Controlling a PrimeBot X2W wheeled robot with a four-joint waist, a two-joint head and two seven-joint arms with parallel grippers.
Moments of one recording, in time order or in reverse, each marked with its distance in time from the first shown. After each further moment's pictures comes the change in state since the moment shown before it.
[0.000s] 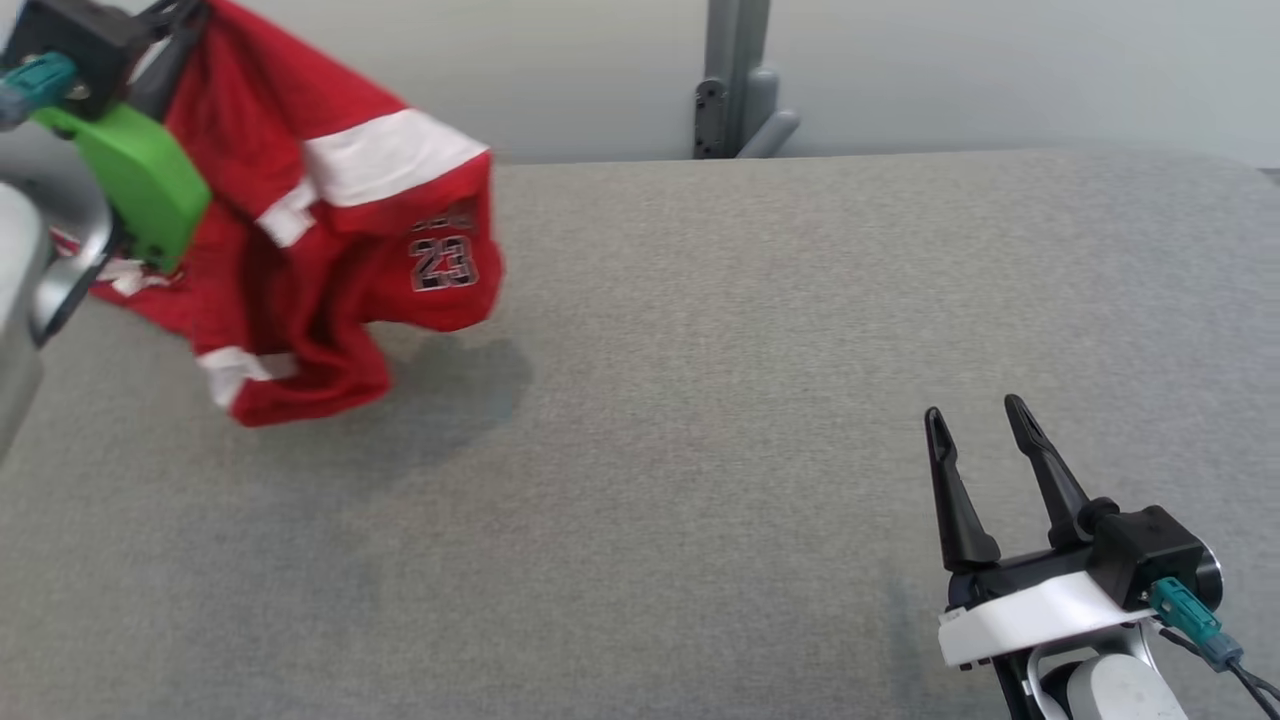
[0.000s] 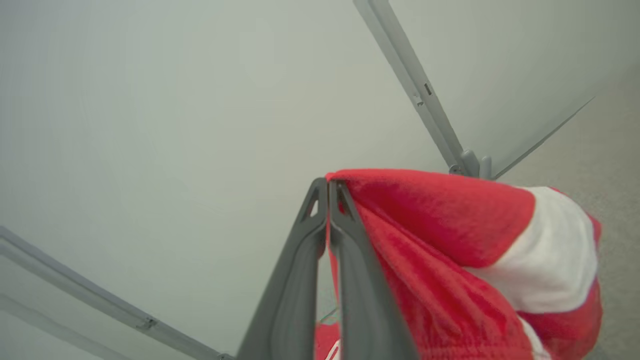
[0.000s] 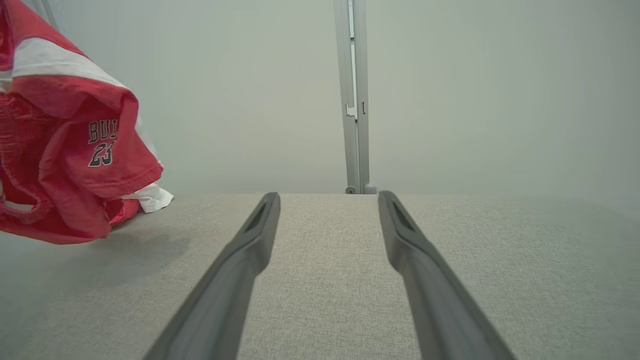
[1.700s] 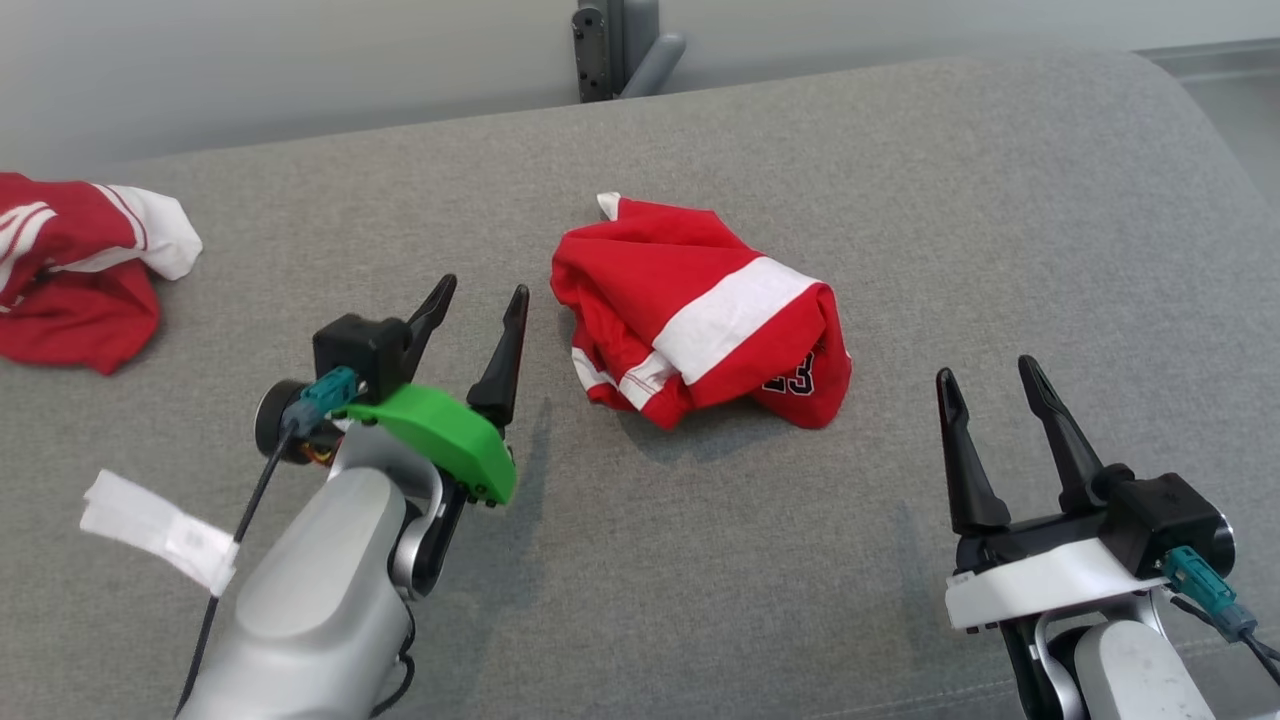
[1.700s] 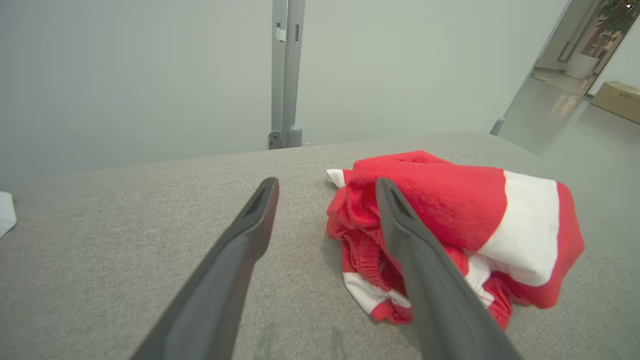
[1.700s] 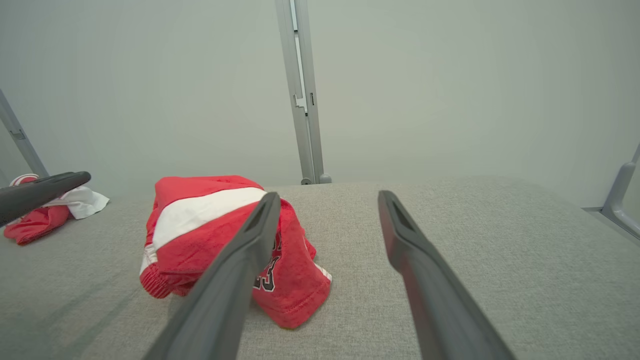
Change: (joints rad) left arm 0.509 -0.486 0.315 0.053 -0.127 0.083 -0.172; right arm -0.055 0.000 -0.026 0.001 -0.004 0.000 0.000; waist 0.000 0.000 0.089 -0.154
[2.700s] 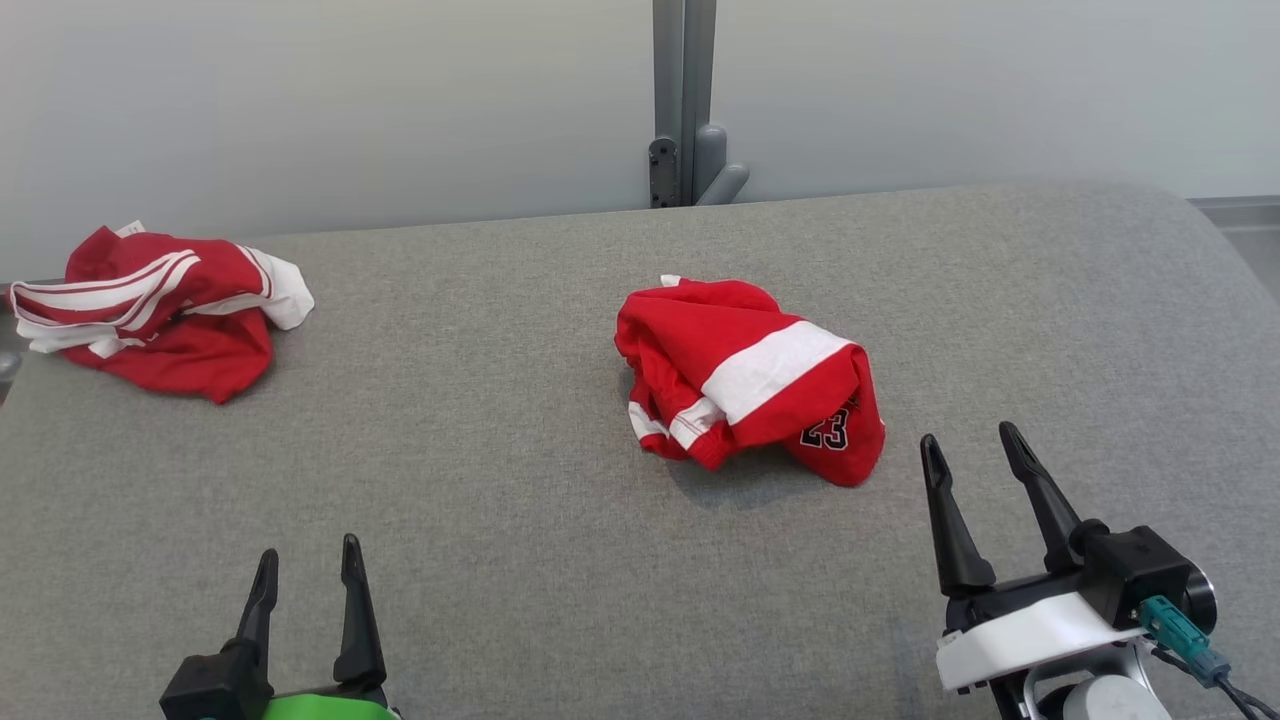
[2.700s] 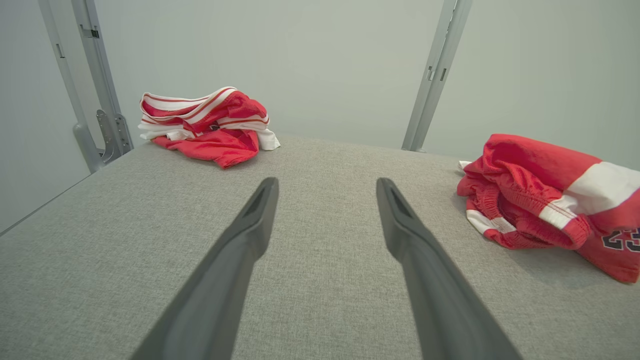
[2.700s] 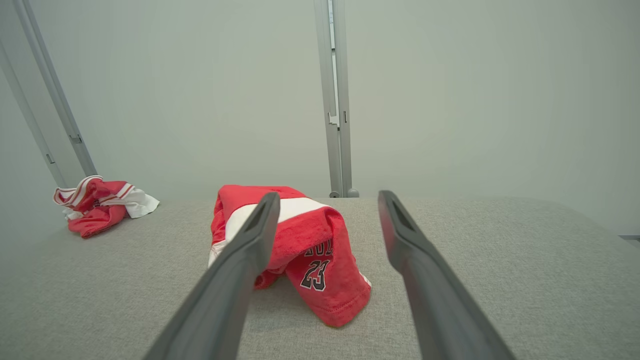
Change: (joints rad) left arm 0.740 -0.108 0.563 -0.533 0.374 0.079 0.000; right arm 0.084 0.000 0.019 0.019 -0.005 0.000 0.000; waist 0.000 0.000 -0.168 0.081
